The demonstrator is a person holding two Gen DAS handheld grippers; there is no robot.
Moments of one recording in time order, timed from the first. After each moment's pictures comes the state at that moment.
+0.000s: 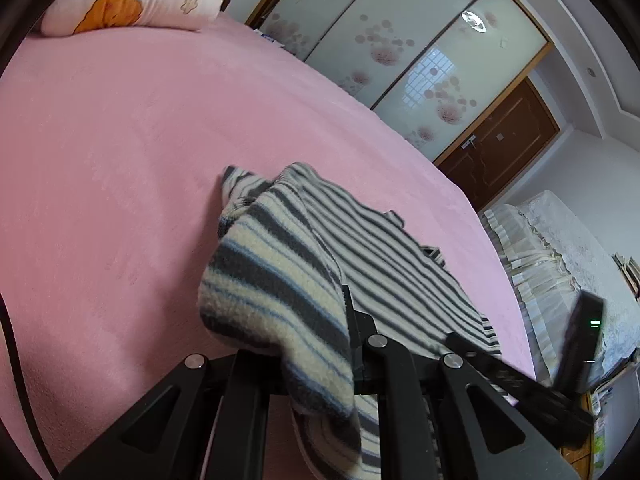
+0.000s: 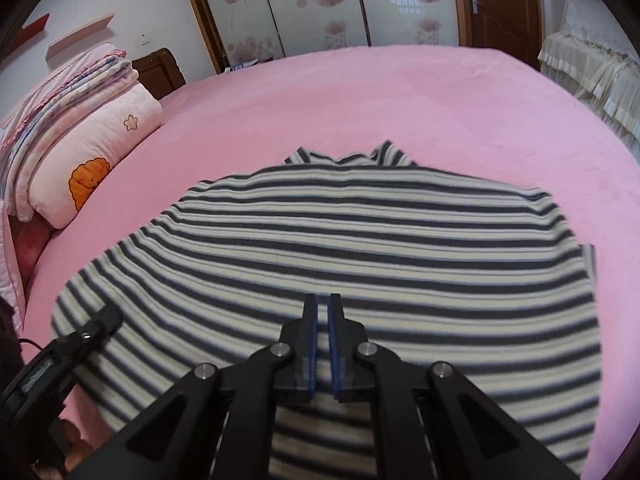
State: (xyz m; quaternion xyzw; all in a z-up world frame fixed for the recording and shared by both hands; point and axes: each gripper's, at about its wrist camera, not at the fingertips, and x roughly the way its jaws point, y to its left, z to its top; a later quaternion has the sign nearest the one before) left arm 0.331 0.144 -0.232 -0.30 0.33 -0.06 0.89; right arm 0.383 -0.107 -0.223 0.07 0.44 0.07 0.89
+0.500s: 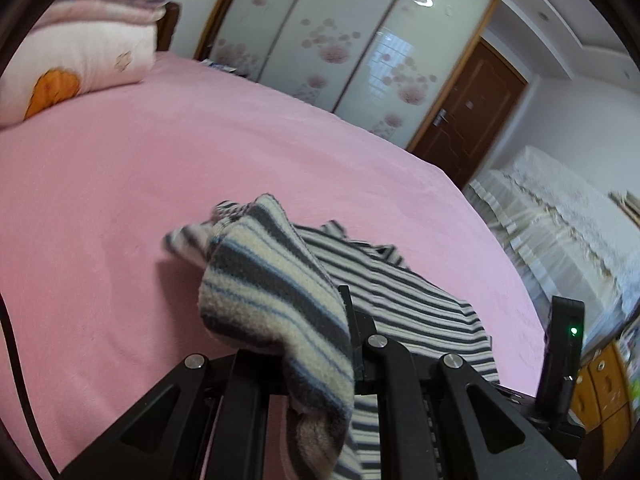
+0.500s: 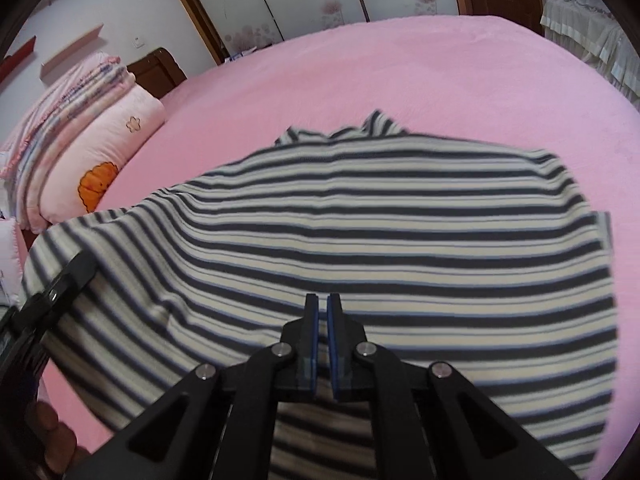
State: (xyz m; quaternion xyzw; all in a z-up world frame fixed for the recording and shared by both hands) left arm 0.337 0.081 -0.168 -0.19 0.31 -0.10 0.92; right arm 0.366 -0.146 -0.223 0.12 0.46 0.09 0.87
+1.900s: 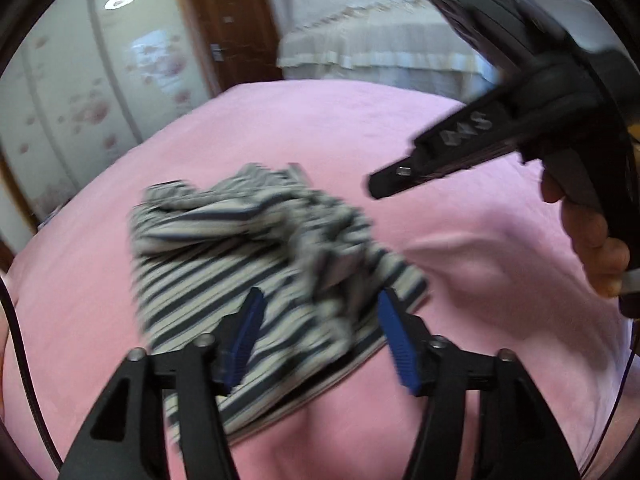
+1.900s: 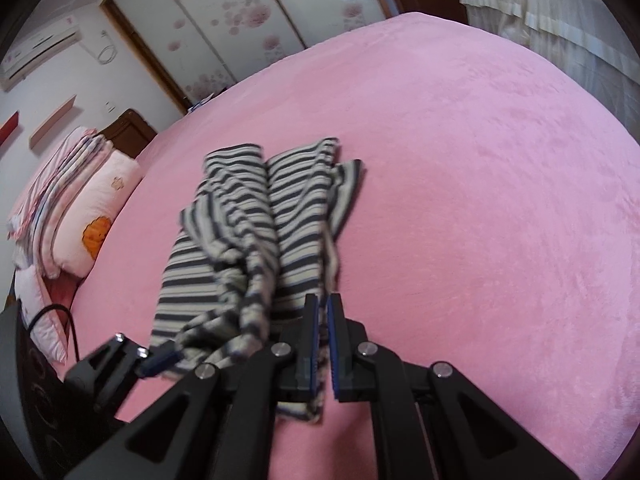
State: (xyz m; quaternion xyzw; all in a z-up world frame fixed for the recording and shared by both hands) left arm 0.190 -0.138 -0.176 0.22 0.30 -0.31 0.87; right arm 0.234 -0.316 -0.194 0.19 0.43 0.05 0.88
